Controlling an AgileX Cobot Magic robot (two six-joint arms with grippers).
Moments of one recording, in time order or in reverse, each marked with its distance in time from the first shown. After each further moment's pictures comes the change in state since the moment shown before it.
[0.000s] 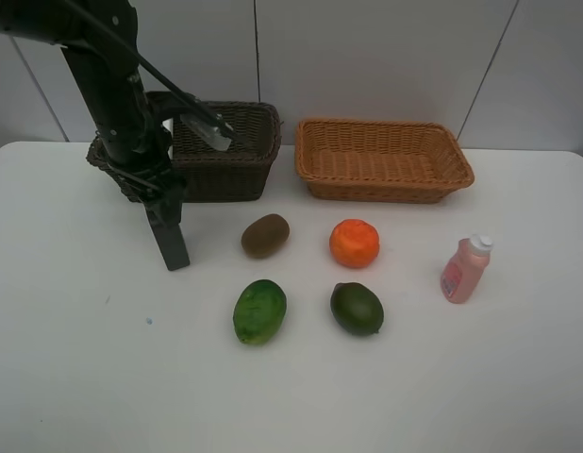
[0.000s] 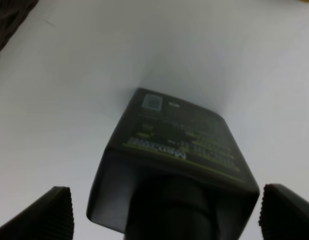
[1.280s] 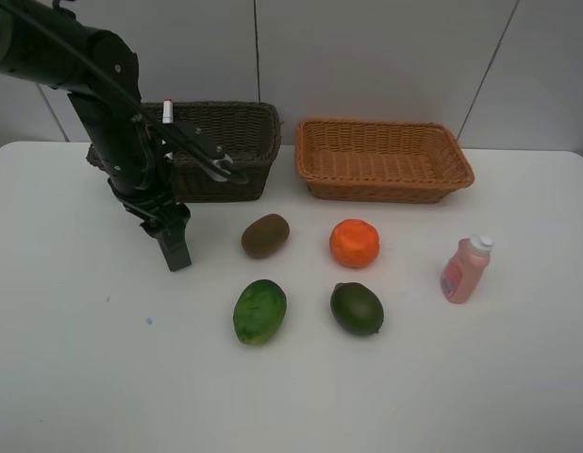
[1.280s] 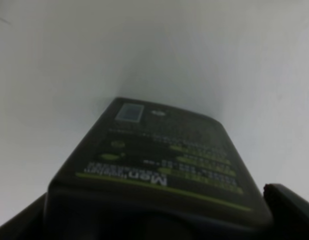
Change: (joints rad) left arm 0.000 0.006 0.137 -0.022 -0.171 0.049; right arm 0.000 0.000 0.000 0.000 0.000 0.000
